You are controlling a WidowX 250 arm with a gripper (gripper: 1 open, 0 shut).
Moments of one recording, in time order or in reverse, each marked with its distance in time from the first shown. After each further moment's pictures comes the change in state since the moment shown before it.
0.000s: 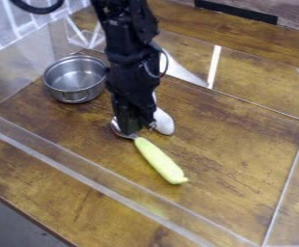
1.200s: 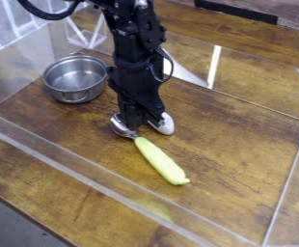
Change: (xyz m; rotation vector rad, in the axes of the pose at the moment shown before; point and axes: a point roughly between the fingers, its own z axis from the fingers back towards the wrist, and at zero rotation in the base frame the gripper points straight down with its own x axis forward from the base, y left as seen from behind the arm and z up) arm 0.011 0.013 -0.014 0.091 -0.056 0.131
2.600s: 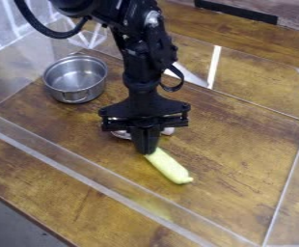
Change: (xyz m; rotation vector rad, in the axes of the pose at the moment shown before) arm -0.009 -0.058 -0.009 -0.077 0.077 0.870
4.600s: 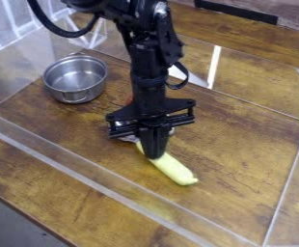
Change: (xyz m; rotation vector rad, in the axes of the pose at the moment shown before) arm -0.013 -0.012 -0.002 0.006 0.148 0.189
